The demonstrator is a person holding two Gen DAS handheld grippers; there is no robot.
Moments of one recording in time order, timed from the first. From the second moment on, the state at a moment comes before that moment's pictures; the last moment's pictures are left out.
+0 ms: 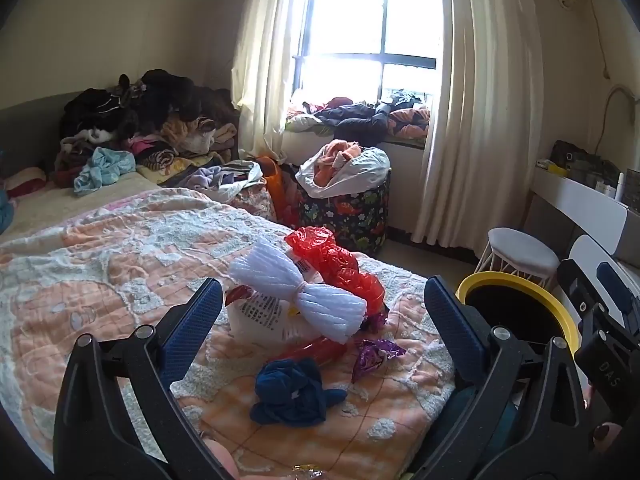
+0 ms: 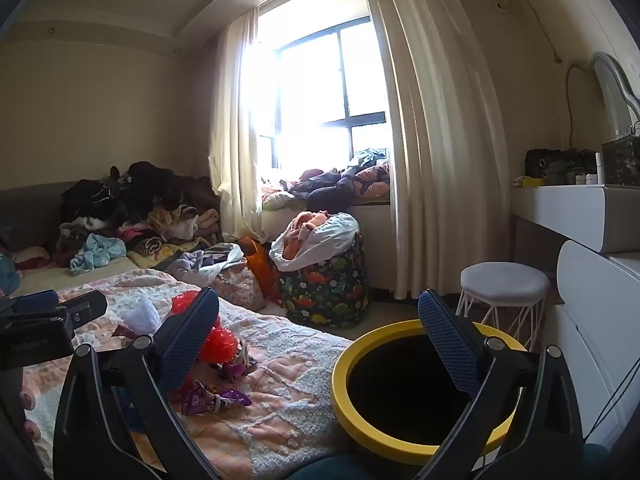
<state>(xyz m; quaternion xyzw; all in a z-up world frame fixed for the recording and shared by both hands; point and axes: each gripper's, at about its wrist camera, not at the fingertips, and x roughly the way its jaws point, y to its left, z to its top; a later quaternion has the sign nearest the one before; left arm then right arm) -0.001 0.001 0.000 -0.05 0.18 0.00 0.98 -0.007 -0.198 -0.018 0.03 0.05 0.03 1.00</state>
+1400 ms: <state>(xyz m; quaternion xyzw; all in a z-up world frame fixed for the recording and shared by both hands) 0.000 0.002 0.000 -0.04 0.18 0.00 0.98 -0.005 -0.197 -0.019 0.02 0.05 0.03 1.00</state>
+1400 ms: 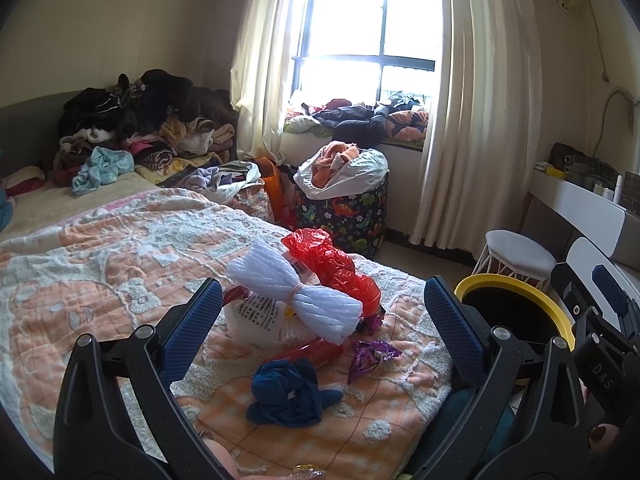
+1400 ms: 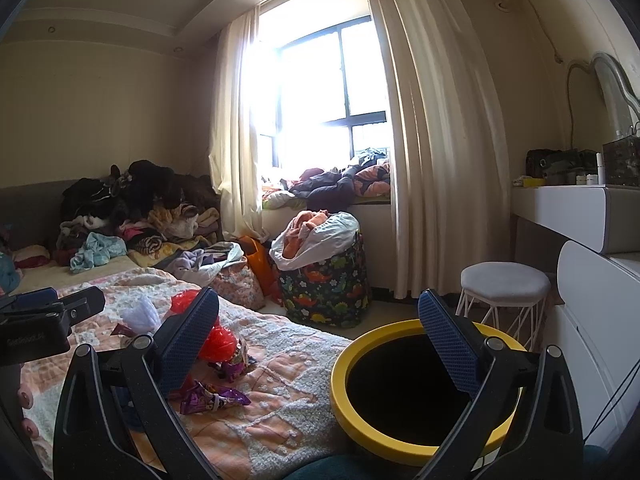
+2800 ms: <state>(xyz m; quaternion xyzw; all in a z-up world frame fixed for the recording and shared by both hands) 0.007 0.047 -0.006 -0.09 0.18 0.06 0.98 0.013 -0.135 -0.020 -0.03 0.12 0.17 0.98</state>
